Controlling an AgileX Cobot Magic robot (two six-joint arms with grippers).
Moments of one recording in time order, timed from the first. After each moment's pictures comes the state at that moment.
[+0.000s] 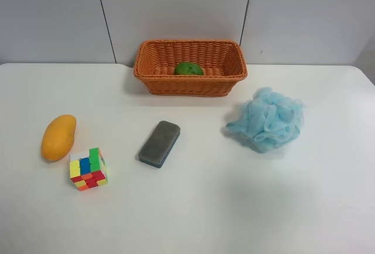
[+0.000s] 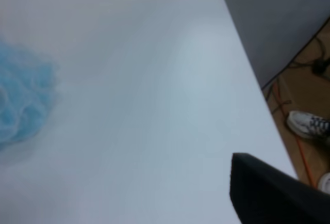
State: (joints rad) left arm 0.09 -0.01 -0.51 0.06 1.07 -0.12; right arm -0.09 0.30 -0.70 0.02 1.09 -0.02
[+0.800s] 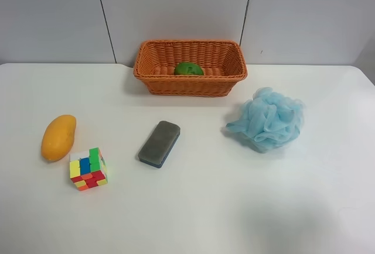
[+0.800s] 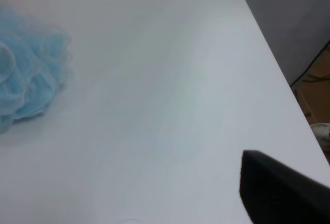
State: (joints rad) left arm 0.09 -0.01 -0.51 0.06 1.07 -0.12; right arm -0.09 0.00 -0.48 0.01 1.07 -0.01
